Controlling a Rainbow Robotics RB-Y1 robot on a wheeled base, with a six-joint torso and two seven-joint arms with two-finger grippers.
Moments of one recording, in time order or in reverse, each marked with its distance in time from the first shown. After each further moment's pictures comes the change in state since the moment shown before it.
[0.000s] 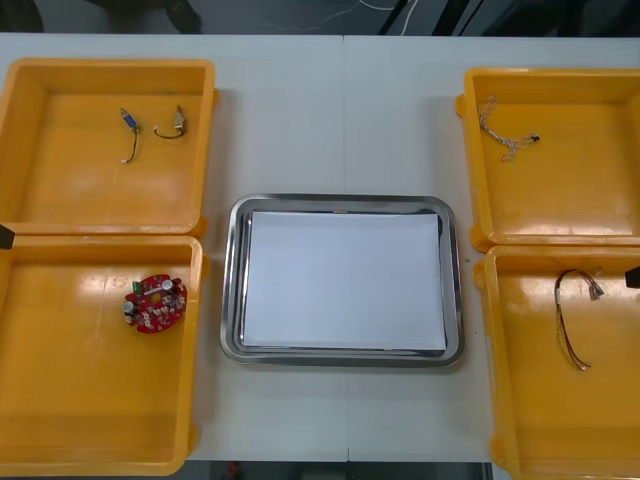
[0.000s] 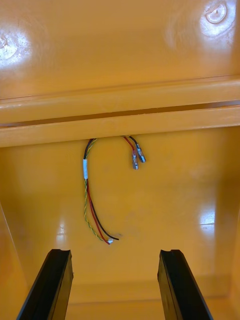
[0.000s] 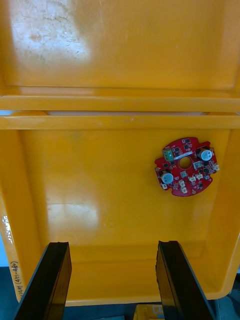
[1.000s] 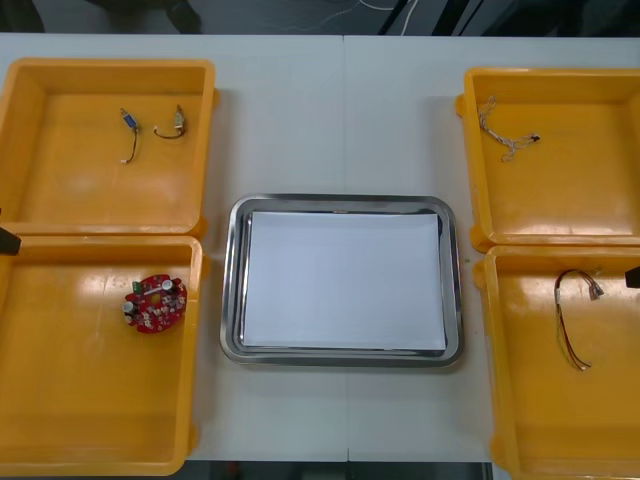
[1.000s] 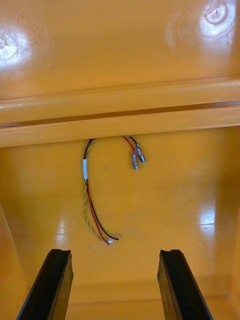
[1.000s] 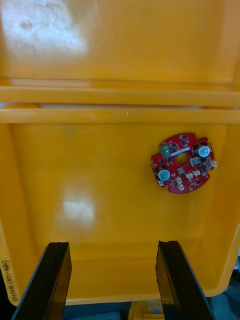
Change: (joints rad) right arm -0.001 0.000 0.000 0.000 0.000 0.000 0.000; left arm 0.016 -0.025 -0.004 0.001 -0.001 0.000 0.006
